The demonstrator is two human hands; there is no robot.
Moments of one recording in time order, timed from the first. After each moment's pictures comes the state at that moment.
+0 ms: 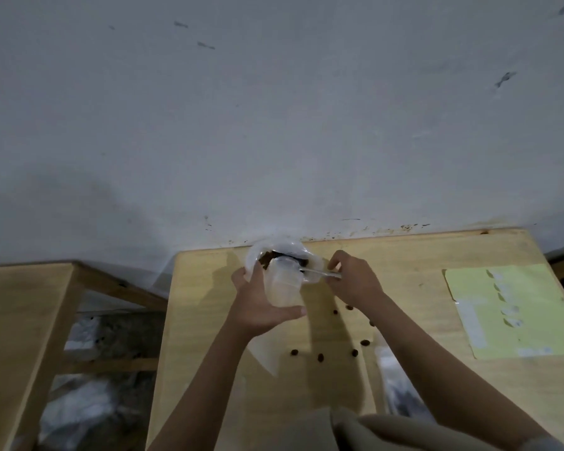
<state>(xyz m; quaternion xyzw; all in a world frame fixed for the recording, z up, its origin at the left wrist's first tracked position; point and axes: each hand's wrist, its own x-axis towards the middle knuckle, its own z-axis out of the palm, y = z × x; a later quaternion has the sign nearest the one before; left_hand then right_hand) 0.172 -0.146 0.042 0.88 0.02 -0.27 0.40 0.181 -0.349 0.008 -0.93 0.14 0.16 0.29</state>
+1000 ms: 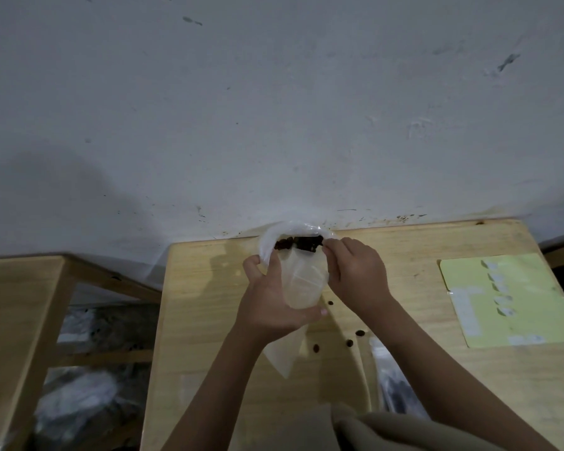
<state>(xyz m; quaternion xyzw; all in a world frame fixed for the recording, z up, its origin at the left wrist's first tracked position) 0.152 -0.169 0.072 0.90 -0.05 -0.23 0.35 0.163 -0.346 0.025 -0.93 -0.08 -0.30 0.19</state>
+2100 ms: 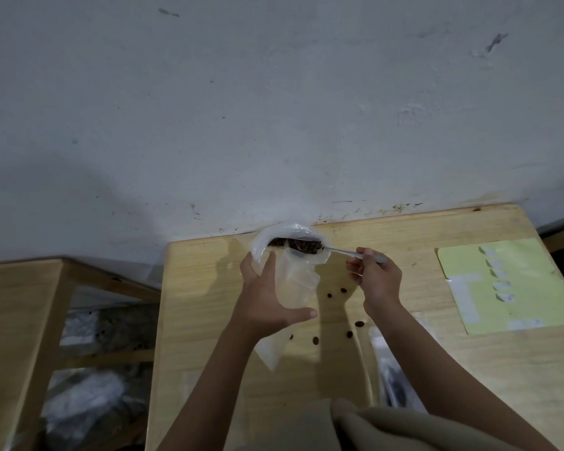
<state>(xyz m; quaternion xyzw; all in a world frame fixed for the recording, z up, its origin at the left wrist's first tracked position) 0.152 -0.159 0.045 0.89 -0.05 -0.27 0.36 0.142 -0.358 0.002 -0.52 0.47 -0.09 0.71</state>
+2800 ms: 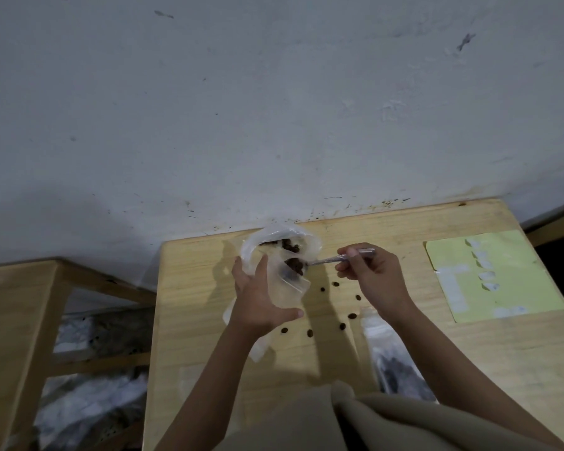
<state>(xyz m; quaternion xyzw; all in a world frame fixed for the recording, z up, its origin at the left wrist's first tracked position) 0.139 -0.157 0.020 0.90 -0.02 -0.25 0.36 0.109 -0.366 0.050 -0.70 0.22 -0.04 0.68</state>
